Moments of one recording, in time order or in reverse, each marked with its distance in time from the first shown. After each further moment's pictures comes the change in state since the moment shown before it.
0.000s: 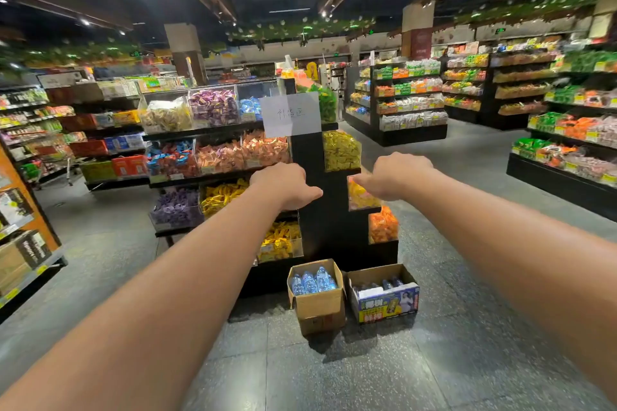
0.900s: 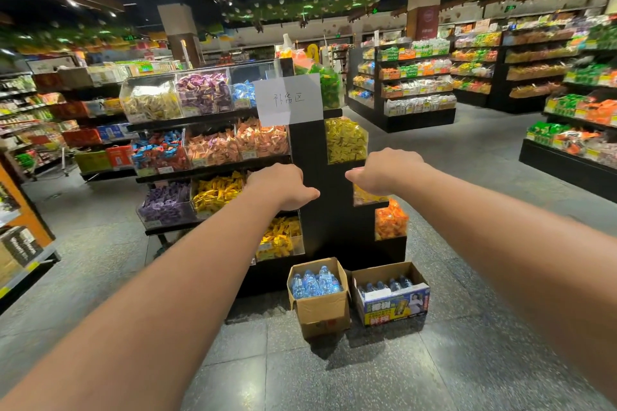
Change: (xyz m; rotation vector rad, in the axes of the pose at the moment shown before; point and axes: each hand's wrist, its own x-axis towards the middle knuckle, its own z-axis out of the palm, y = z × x) left_hand 0.120 -0.020 0.047 0.029 -0.043 -0.026; right_hand 0.121 -0.018 0.048 0.030 -0.086 0.018
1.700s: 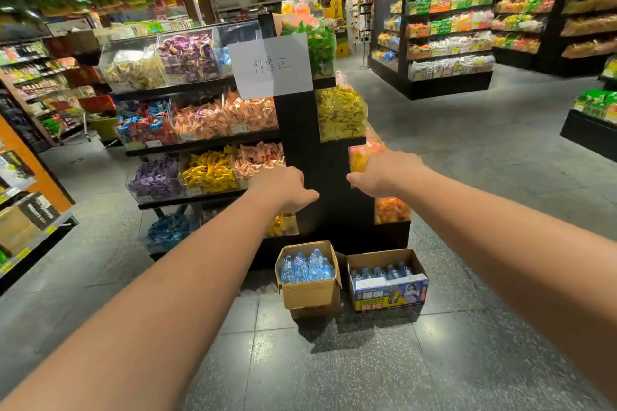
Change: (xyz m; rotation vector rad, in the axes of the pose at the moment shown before) left_hand 0.133 0.108 0.060 0.027 -0.093 -0.105; right_hand 0.139 0.118 0.068 0.010 -0.097 -0.136
